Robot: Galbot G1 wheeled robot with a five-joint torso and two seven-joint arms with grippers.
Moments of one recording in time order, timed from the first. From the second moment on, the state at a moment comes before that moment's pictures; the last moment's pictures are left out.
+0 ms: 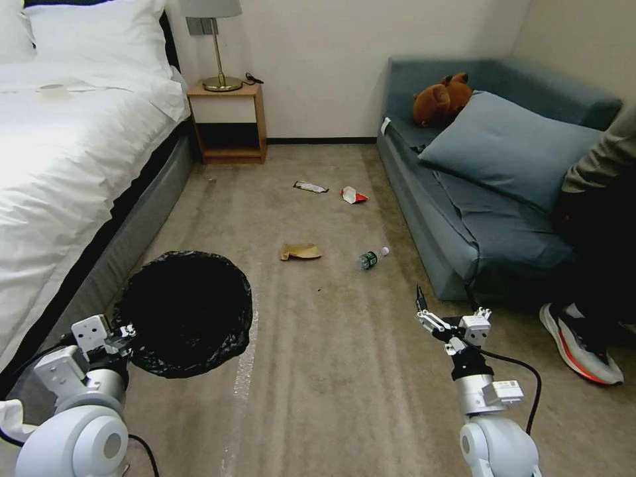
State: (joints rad) left arm 1.51 -1.44 -0.84 -2.31 -0.52 0.65 -0.38; right arm -1.48 1.50 0.64 1.93 0.15 0.27 -0.16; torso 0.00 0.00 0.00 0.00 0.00
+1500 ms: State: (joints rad) left arm 1.52 -1.45 -0.84 -2.30 -0.53 0.62 -0.36; right arm -1.48 1.49 0.65 1.90 0.16 0.28 -0.19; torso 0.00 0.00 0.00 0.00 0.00
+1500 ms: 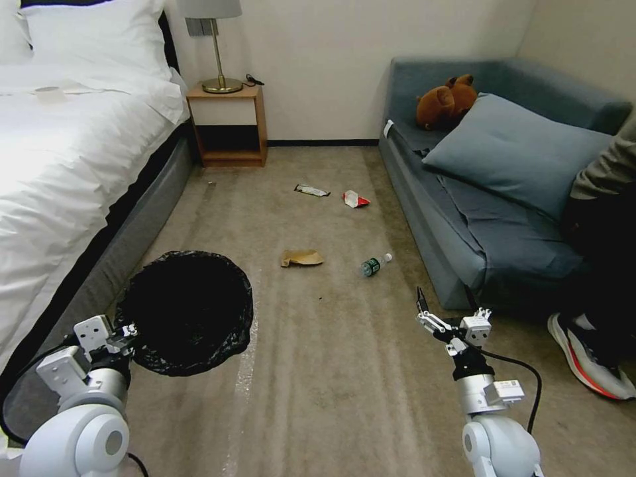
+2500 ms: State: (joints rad) left arm 1.51 -1.45 -0.85 -2.30 -0.53 0.61 -0.35; right arm -1.47 1.49 0.66 1.91 0.17 0.27 -0.21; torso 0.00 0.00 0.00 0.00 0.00
